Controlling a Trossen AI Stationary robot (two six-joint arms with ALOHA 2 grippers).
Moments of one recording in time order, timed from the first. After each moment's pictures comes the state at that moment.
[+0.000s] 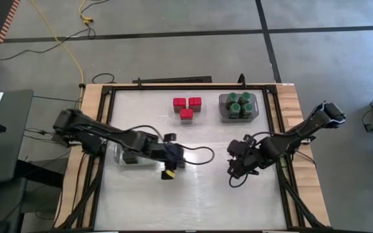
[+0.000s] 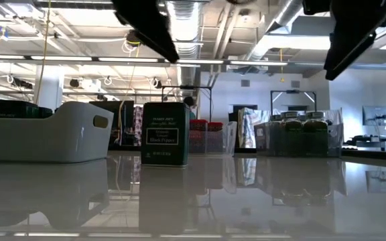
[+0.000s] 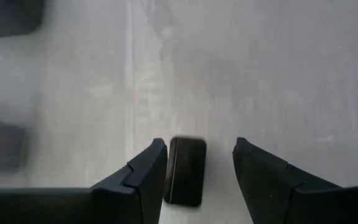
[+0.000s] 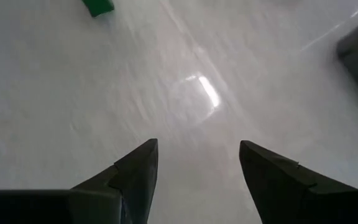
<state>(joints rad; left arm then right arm) -0.26 1.61 1.31 -0.56 -0.21 -0.13 0.48 1.35 1.06 -0.96 0.40 0.96</state>
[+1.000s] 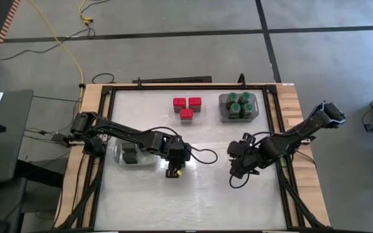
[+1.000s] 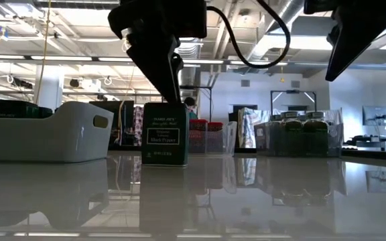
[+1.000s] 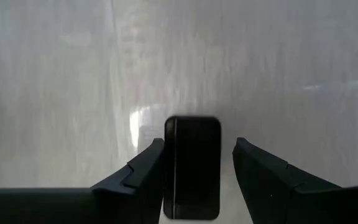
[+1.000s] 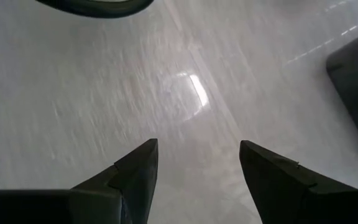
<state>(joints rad) -0.18 1.82 1.42 -0.70 -0.07 -0.08 0.48 1.35 1.06 -0.99 0.40 0.83</state>
